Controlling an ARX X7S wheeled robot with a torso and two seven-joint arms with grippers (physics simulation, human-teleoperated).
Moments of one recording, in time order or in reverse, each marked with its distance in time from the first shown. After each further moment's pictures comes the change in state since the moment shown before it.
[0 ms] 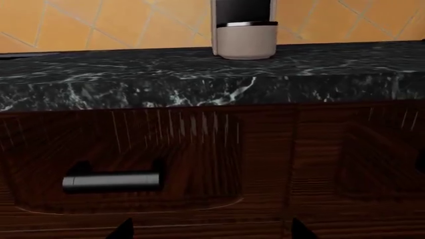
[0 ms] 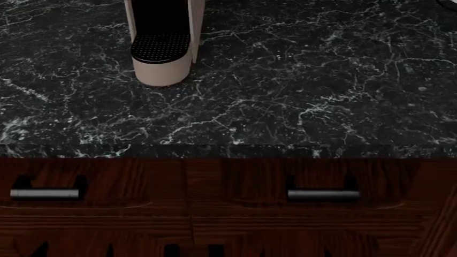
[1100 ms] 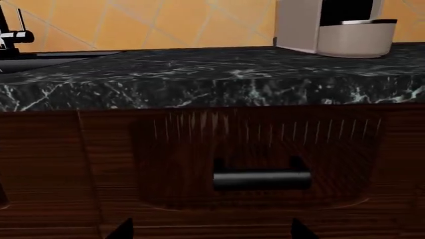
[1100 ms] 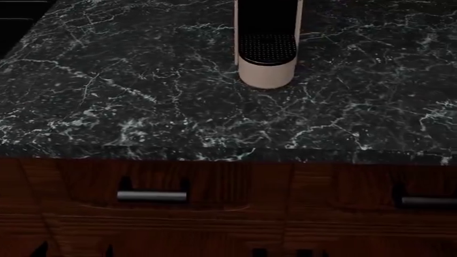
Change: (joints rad) left arm 0.009 0.016 -0.025 0.008 0.015 -0.005 0.024; right arm 0.000 -0.020 0.020 0.000 -0.013 0.052 -0.024
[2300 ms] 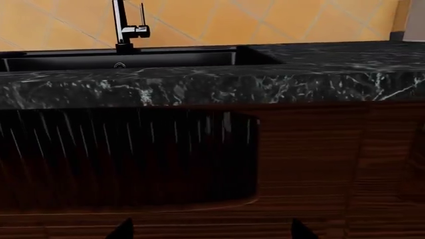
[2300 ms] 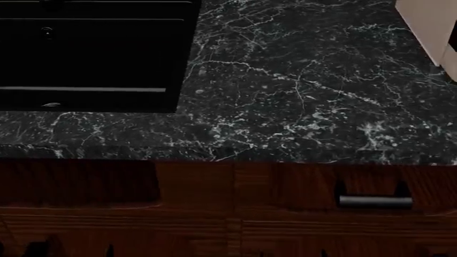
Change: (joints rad) left arm -0.003 0.027 -0.029 -0.015 0.026 -0.005 0.028; right arm 0.001 -0.025 0.028 0.012 -0.019 0.002 -0.034
